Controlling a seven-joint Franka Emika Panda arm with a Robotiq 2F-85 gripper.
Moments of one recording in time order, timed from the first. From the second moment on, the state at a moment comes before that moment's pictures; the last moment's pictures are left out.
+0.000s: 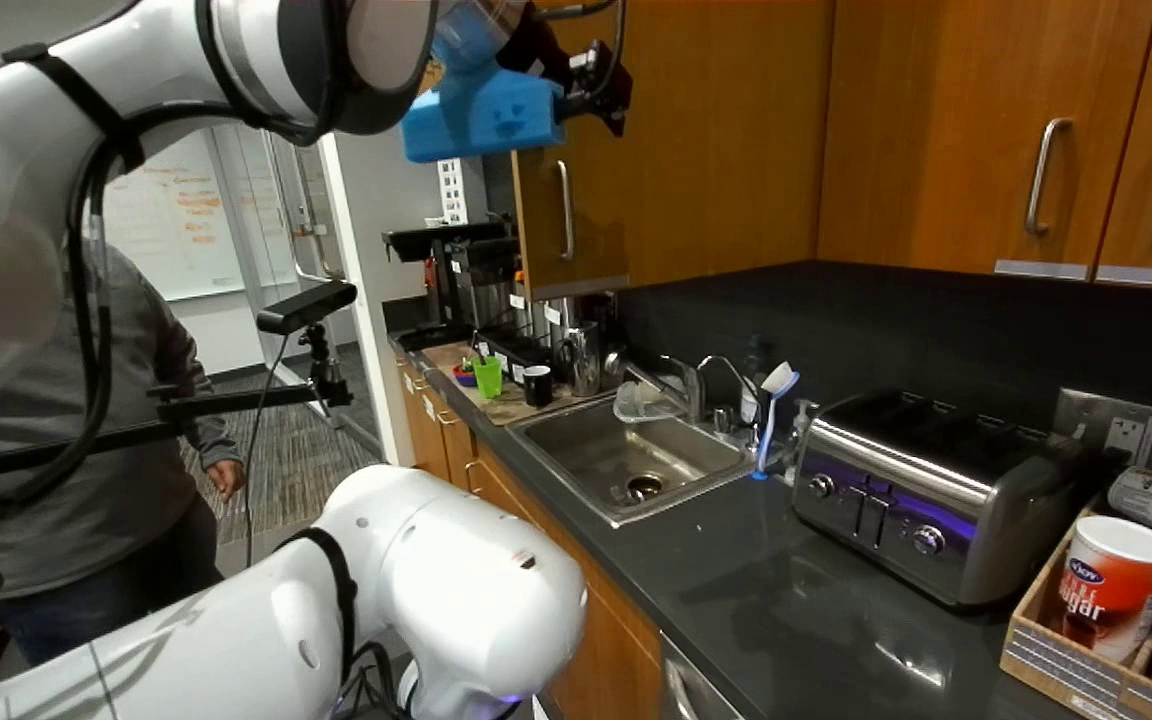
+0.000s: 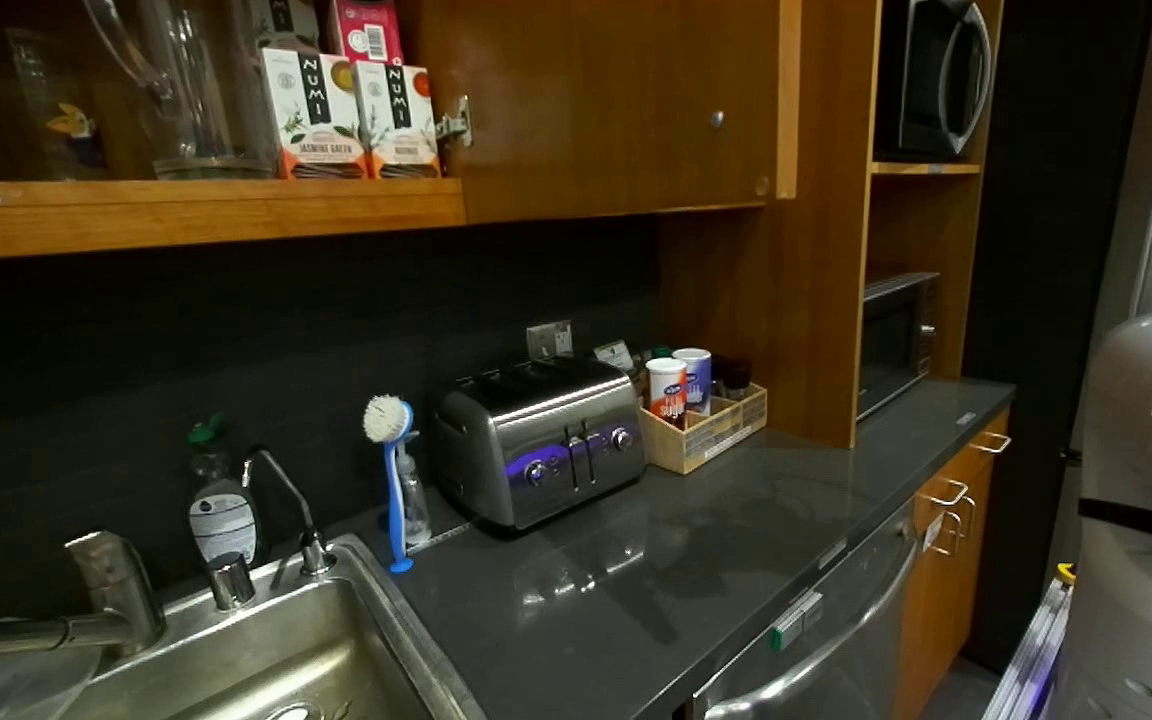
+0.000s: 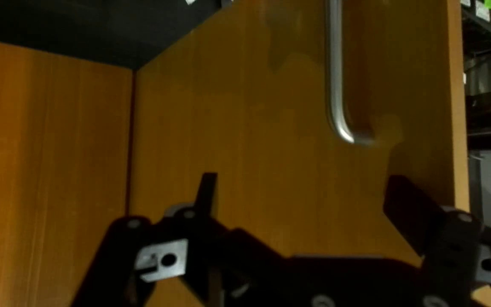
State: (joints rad) arm 0.32 -1.49 0.05 -2.58 0.26 2.21 -0.22
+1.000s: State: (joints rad) arm 0.37 -1.49 0.24 -2.51 0.20 2.04 -0.14
